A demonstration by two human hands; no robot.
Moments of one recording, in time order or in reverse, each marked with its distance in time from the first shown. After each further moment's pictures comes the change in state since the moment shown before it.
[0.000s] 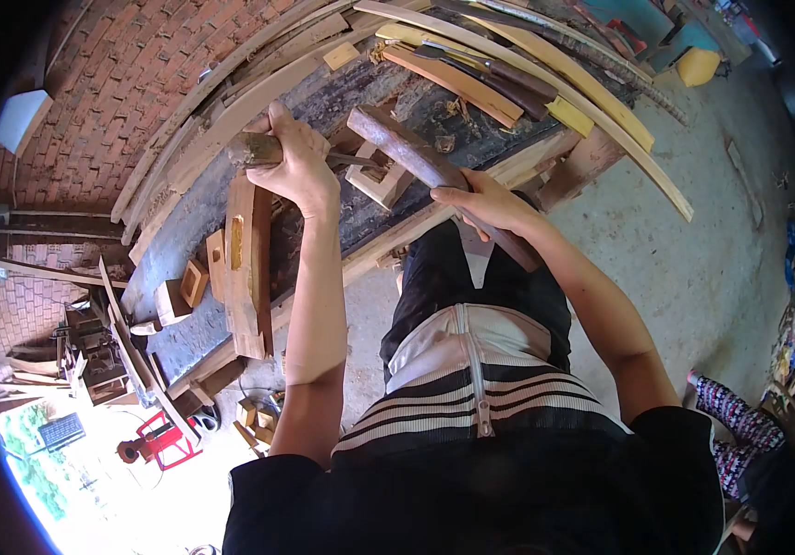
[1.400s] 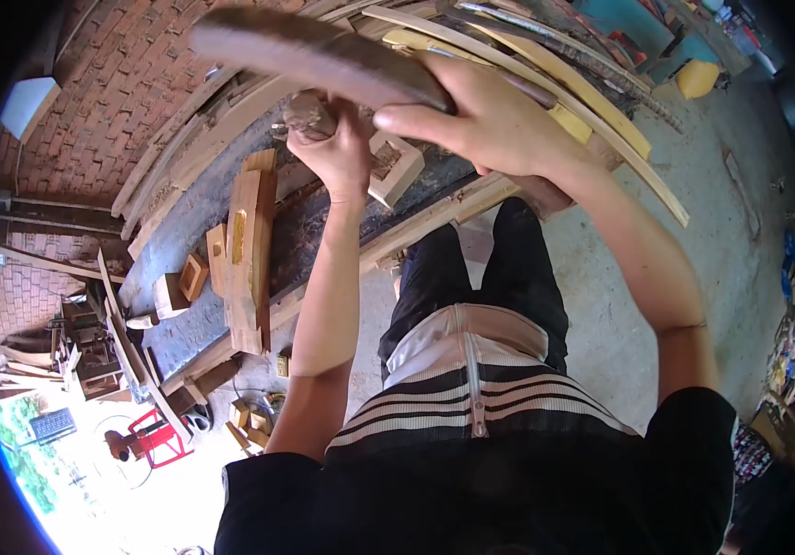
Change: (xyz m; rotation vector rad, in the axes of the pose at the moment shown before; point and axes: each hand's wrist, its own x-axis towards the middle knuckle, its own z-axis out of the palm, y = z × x) left_hand -0.007 -0.014 0.012 0.230 -0.129 0.236; right_hand -0.056 -0.175 0.000 -0.578 0.175 -0.578
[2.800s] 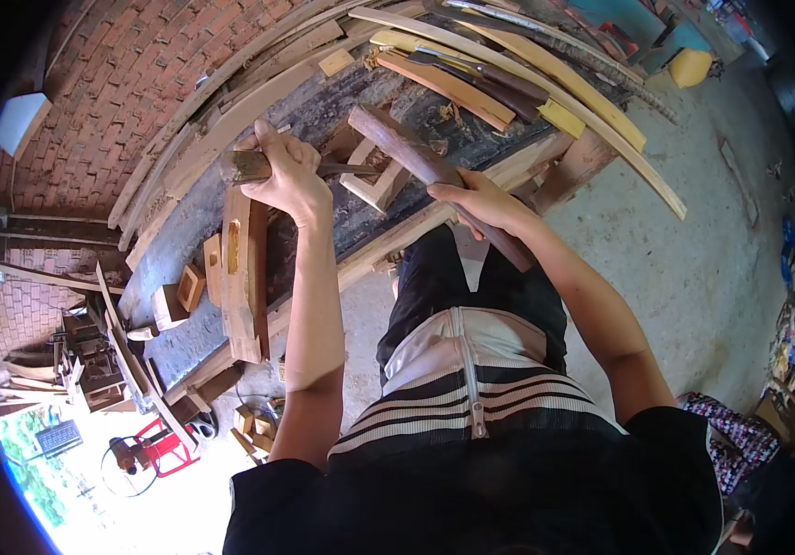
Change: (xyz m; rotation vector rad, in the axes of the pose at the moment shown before) left_hand 0.006 0.005 -0.029 -0.280 0.151 -0.234; right_hand -0.052 0.139 0.093 0.620 -0.133 0.643
